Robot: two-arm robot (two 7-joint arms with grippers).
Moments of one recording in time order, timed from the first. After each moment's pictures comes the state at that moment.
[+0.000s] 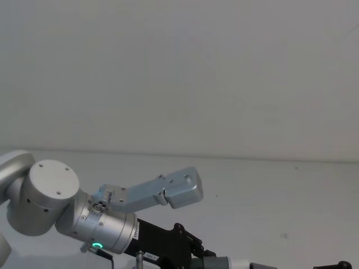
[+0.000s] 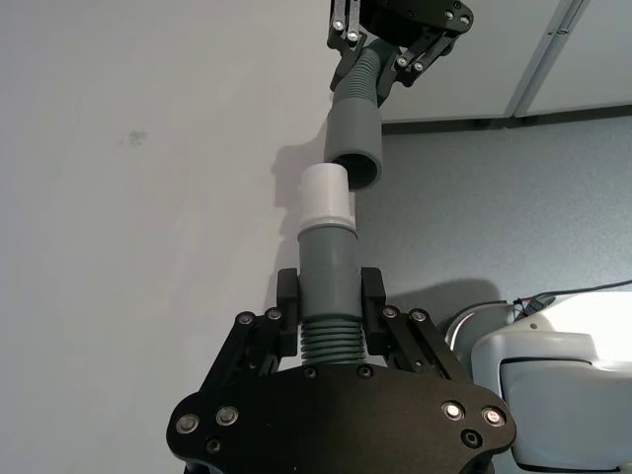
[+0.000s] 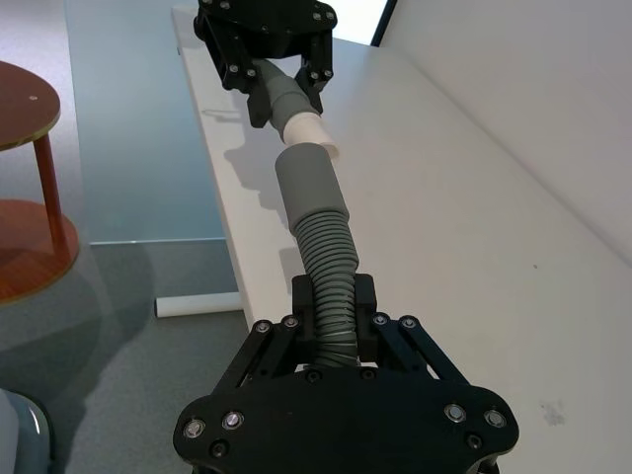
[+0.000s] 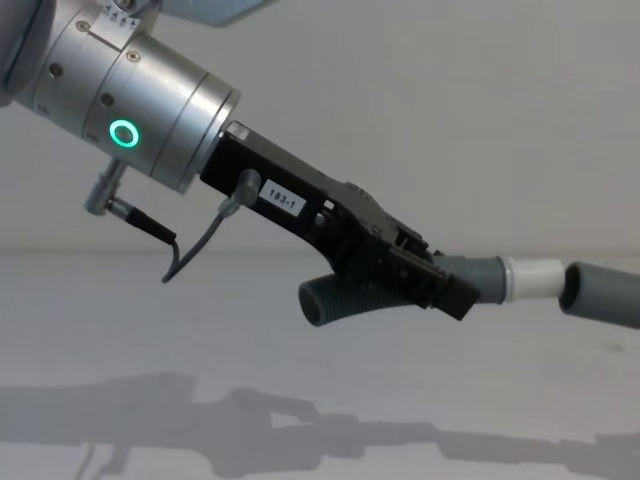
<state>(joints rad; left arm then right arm) -0.87 0.52 0.89 -1.53 -0.39 0.46 -1.01 0.13 0.82 -0.23 -1.56 0.49 -0.24 1.00</state>
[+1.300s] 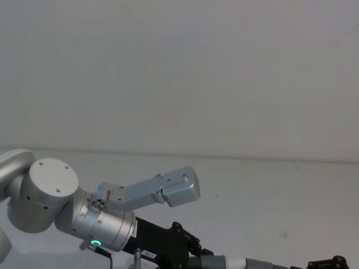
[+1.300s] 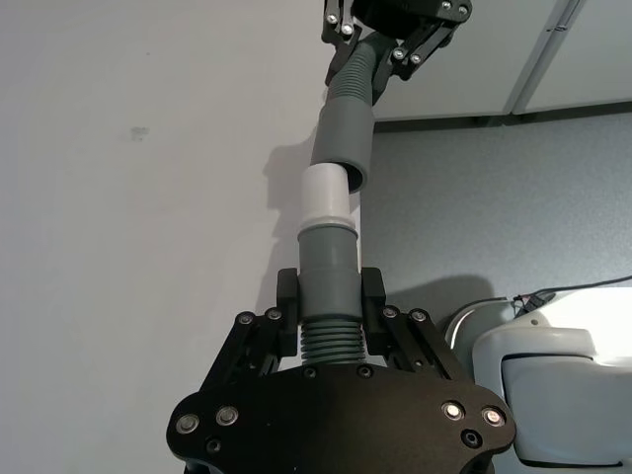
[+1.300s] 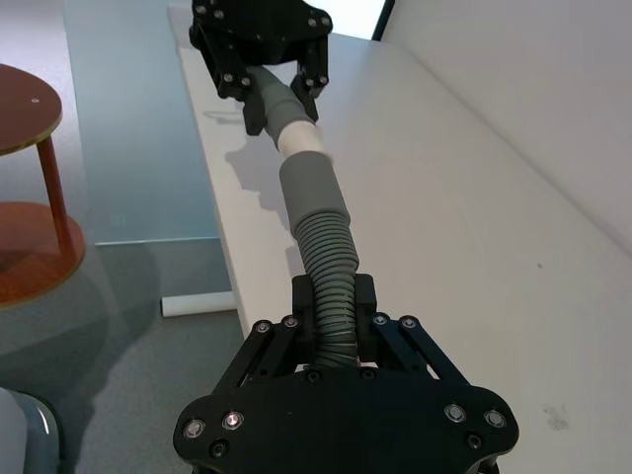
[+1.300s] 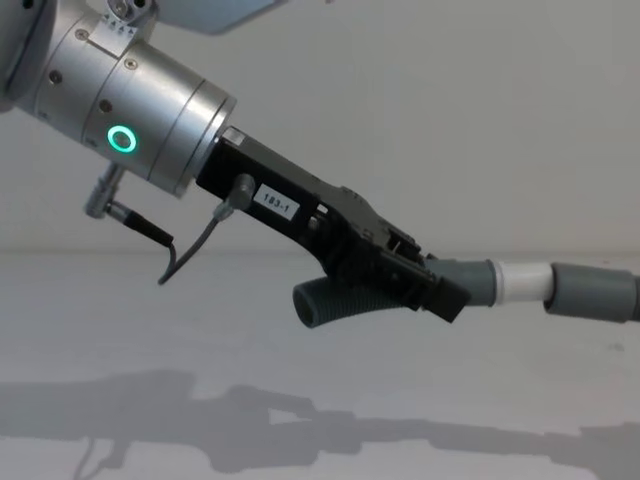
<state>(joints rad) -0.90 0.53 0.92 -1.50 -0.42 0.42 -1.01 0.18 0.83 -0.28 -1.55 0.50 -0.20 0.99</state>
